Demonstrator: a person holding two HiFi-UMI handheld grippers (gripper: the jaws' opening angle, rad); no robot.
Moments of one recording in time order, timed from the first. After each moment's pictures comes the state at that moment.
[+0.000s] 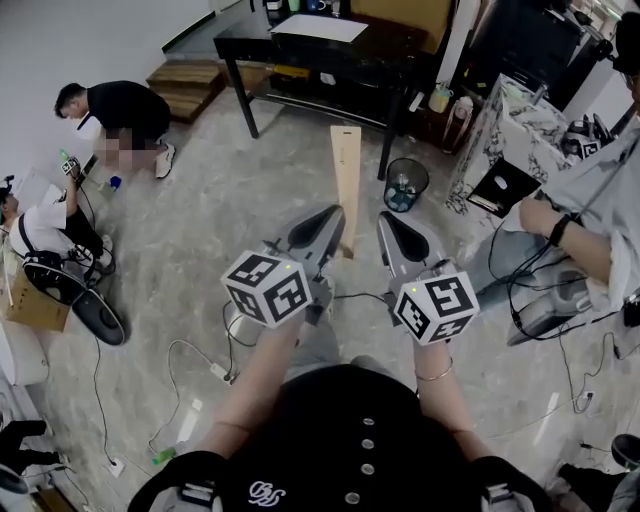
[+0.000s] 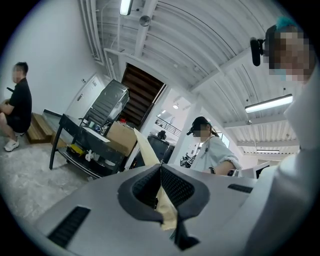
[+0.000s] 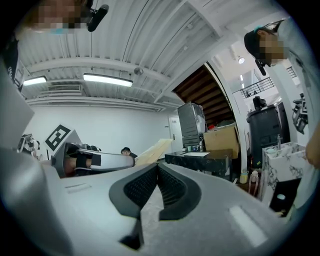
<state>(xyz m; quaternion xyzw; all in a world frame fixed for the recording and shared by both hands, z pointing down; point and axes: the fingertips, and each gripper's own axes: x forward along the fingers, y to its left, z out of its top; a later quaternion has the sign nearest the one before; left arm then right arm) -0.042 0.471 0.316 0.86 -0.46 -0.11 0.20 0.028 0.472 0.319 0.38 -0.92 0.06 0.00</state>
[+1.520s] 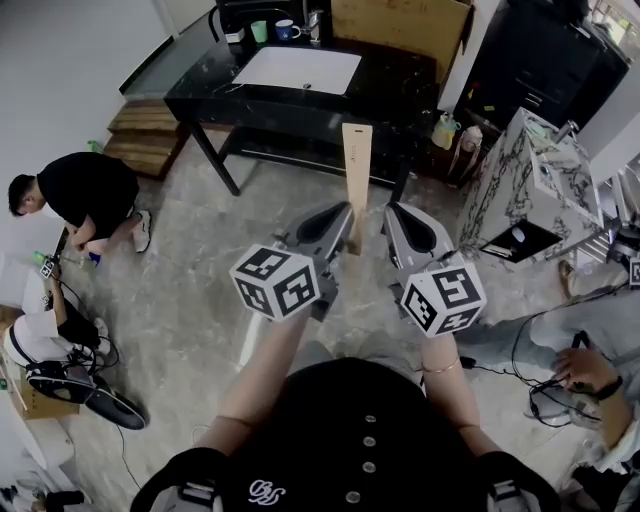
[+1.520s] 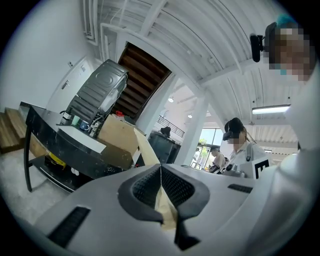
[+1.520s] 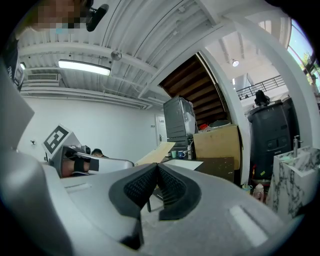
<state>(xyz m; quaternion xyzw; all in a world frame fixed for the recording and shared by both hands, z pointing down) -0.124 0.044 0.318 0.89 -0.39 -0.08 0.21 -0.060 0.049 0.311 0.44 -0.90 0.06 0.00</state>
